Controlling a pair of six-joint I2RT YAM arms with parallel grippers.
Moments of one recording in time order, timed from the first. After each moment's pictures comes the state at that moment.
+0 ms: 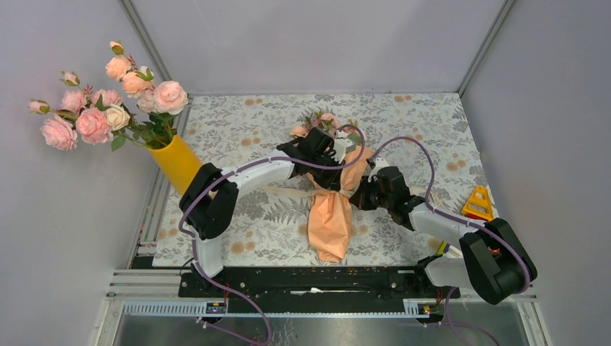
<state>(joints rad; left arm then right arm) -0.77 1.88 1.40 -0.41 0.43 -0.10 0.48 1.28 0.46 0.14 -0.22 0.47</state>
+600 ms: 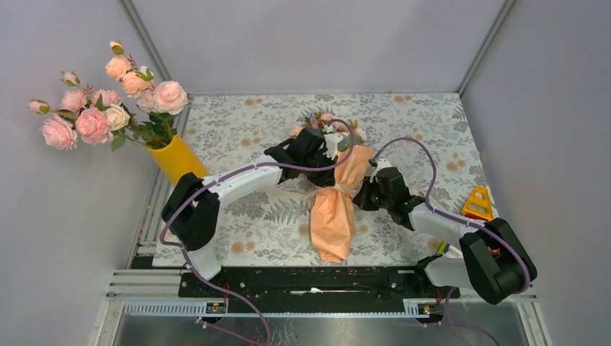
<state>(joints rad) -0.78 1.75 1.31 -0.37 0.32 -0.18 0.48 1.28 0.46 0.11 -0.14 0.48</state>
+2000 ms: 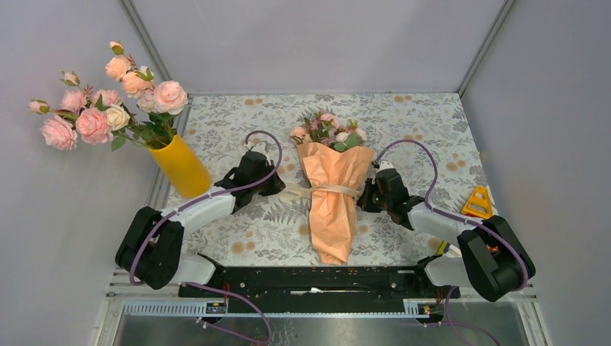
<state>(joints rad) -0.50 1.36 0.69 -0.03 0.05 -0.63 0.48 1.30 0.46 0.06 -0.06 0.52</state>
